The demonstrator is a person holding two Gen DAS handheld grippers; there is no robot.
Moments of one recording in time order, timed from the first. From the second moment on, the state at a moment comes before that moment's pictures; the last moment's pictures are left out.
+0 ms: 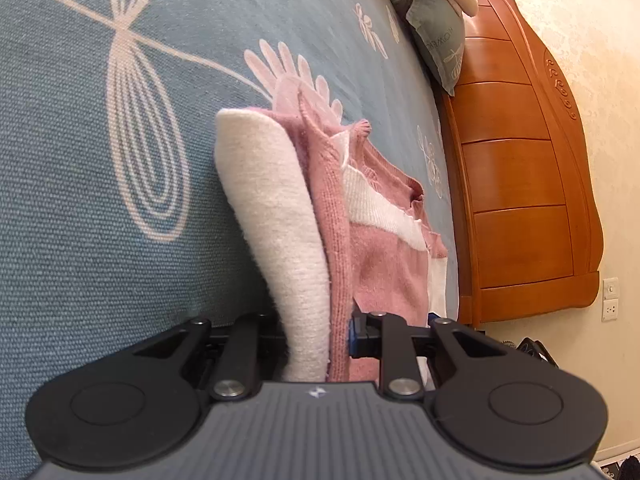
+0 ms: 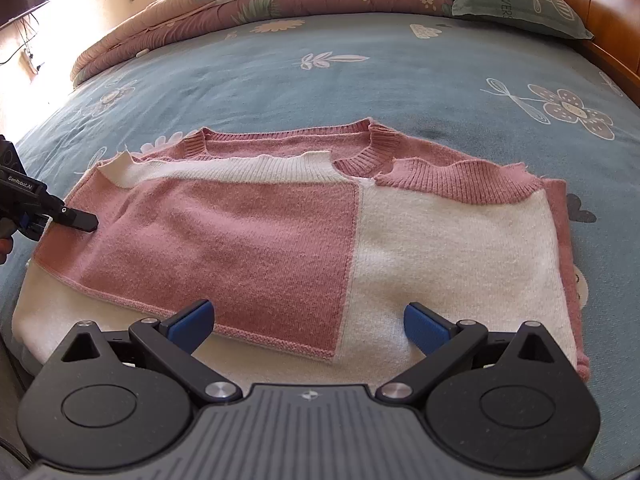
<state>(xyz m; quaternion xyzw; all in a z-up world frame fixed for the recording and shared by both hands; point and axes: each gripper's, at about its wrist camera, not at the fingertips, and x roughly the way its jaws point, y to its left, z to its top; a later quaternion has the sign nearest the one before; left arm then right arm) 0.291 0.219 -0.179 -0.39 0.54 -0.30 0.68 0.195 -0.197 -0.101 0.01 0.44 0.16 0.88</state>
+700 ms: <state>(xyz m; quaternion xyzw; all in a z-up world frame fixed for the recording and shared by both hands) 0.298 0.196 -0.155 -0.31 0.55 -0.29 0.71 0.191 -0.195 -0.093 0.01 0.43 0.16 0.89</state>
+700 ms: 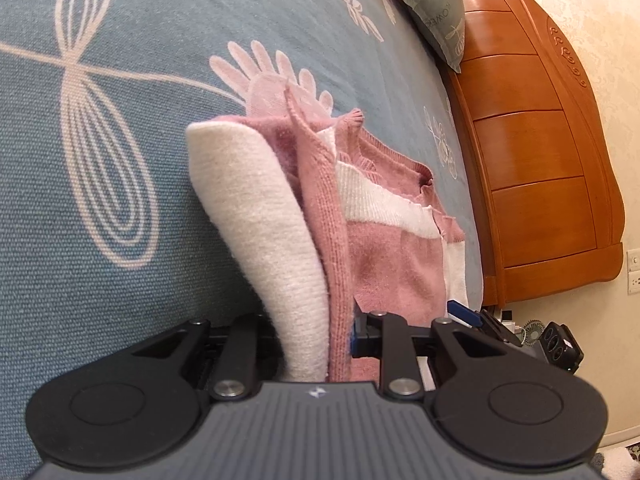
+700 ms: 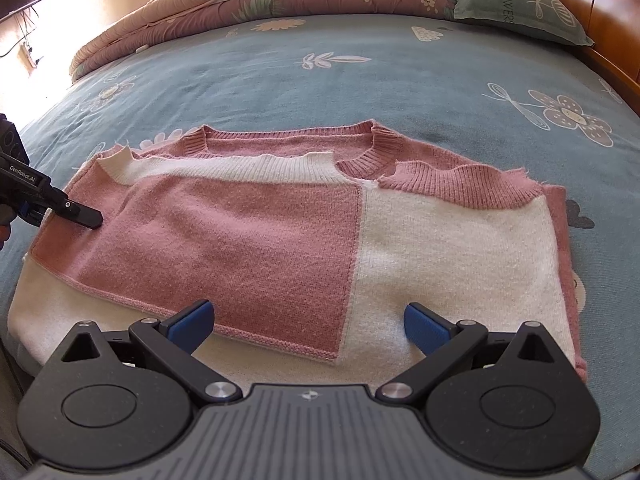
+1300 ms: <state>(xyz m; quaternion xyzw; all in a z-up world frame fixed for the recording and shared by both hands) 0.294 0.178 -0.143 -0.30 0.54 -0.26 0.74 0.240 -0.123 -0.101 0.10 0.42 0.28 0.86</state>
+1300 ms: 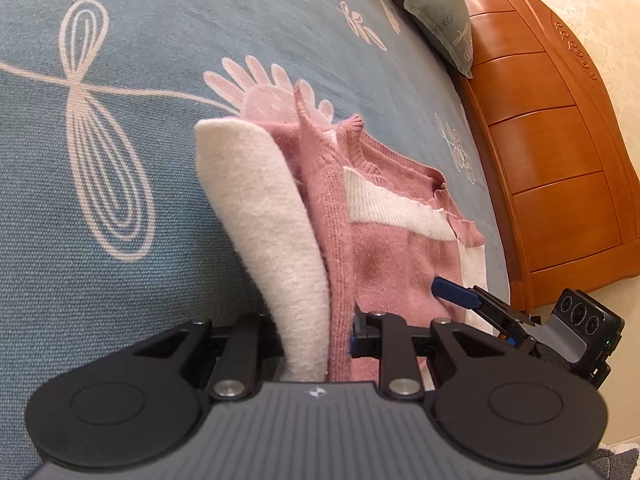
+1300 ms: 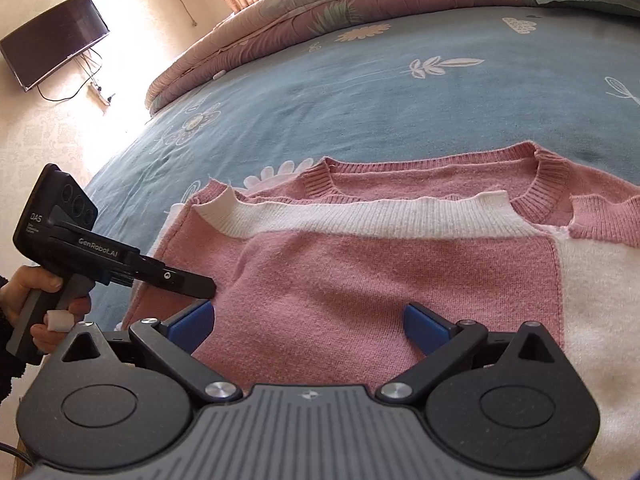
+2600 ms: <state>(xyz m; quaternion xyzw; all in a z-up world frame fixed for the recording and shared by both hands) 0.272 0.075 -0.004 -0.26 0.49 -0.28 0.78 0.152 -0.245 -0.074 0.11 0.35 0.20 0.91</state>
